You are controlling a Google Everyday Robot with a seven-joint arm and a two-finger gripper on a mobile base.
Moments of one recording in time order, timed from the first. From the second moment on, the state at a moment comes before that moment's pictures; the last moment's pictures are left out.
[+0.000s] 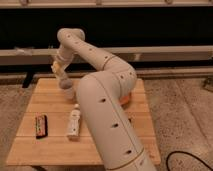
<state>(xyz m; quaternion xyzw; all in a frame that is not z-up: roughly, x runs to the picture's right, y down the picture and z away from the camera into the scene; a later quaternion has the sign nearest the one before) -0.279 -0.127 0.862 -0.34 -0.12 0.41 0.84</state>
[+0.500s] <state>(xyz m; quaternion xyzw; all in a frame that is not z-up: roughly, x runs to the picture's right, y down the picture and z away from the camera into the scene) -0.282 -0.123 0.850 -0.34 -0.13 0.40 0.84</state>
